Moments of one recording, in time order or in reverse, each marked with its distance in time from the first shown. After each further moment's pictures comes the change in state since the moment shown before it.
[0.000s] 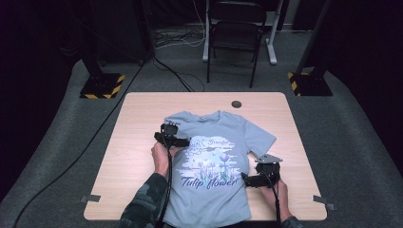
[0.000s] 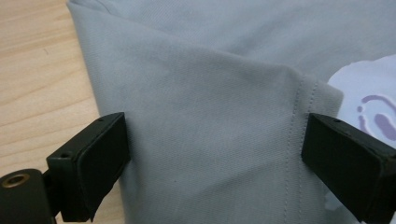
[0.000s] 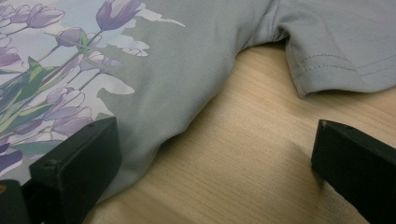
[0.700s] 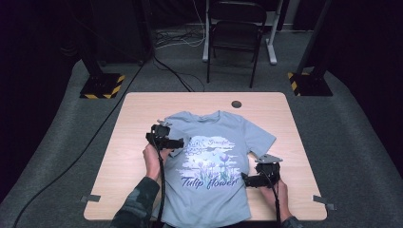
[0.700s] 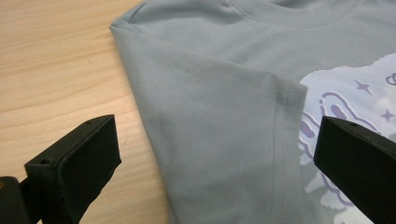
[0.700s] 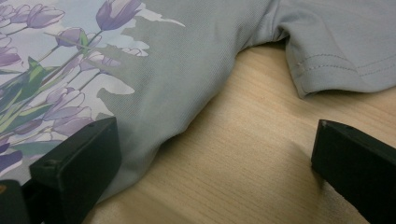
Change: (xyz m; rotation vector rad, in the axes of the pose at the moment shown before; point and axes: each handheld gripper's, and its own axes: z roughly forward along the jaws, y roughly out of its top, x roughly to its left) left arm 0.020 -0.012 -0.045 -0.109 -0.059 -0.006; right arm 0.000 0.000 0.000 0.000 0.000 0.001
